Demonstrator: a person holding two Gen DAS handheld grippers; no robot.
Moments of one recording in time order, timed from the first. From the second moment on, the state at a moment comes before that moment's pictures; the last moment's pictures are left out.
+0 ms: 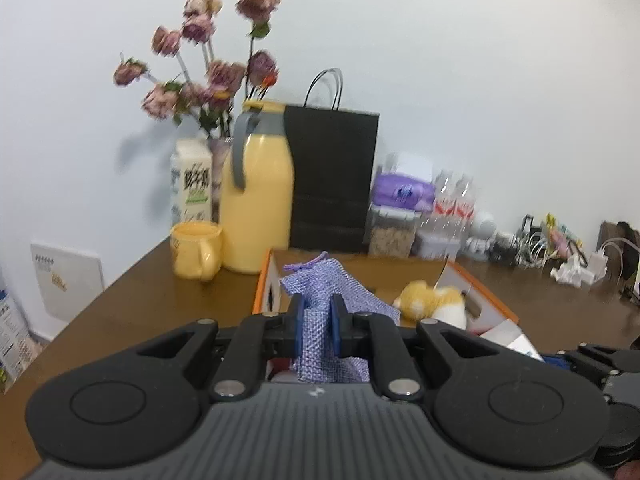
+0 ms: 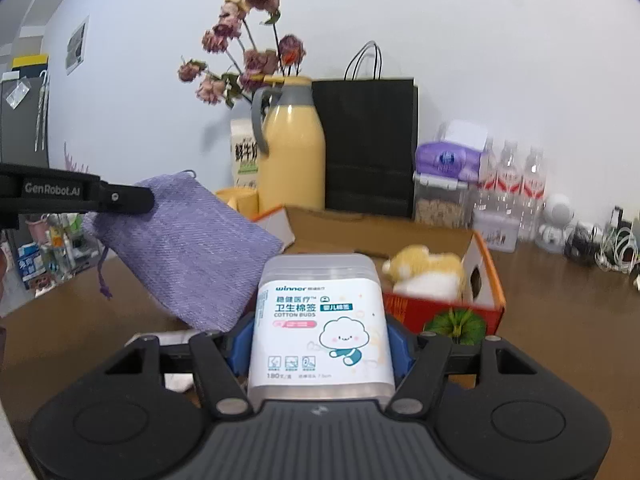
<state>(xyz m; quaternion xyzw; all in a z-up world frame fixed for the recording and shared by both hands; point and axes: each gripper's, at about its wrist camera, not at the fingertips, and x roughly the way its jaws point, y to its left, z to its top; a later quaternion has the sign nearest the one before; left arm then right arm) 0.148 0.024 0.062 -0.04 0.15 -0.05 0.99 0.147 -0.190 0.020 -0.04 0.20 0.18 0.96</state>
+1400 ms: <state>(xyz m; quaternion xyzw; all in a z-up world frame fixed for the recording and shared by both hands) 0.347 -0.009 0.004 -0.04 0.26 0.00 0.97 0.358 -0.167 -0.005 -0.03 0.28 0.13 0.95</state>
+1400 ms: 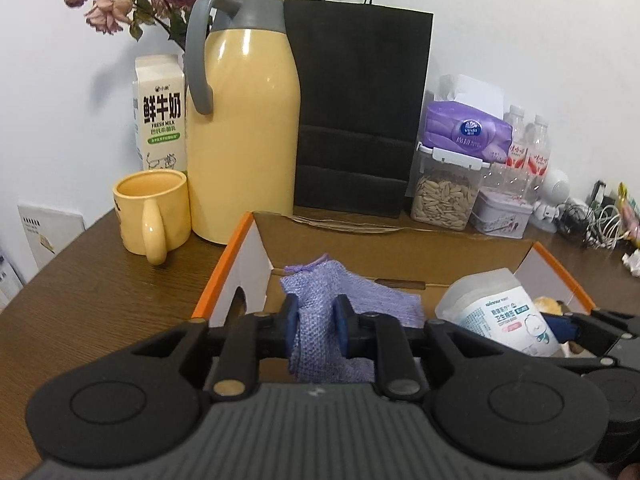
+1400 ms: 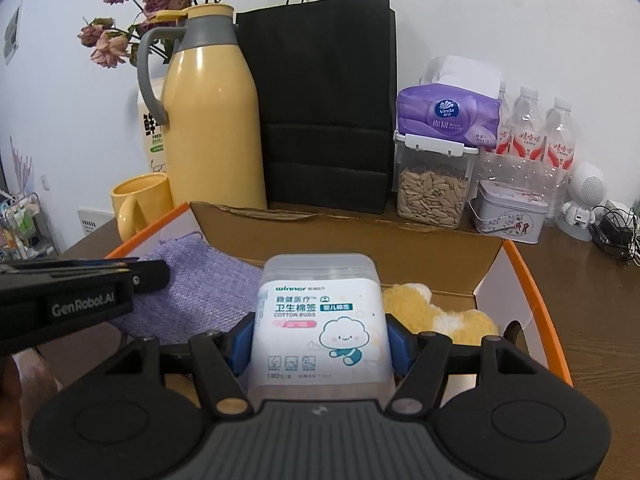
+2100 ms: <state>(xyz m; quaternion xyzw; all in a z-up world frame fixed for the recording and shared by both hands) 0.326 -0.012 0.017 -0.02 0.19 0.03 0.98 0.349 -0.166 0.002 -0.03 0.27 0.13 0.95</state>
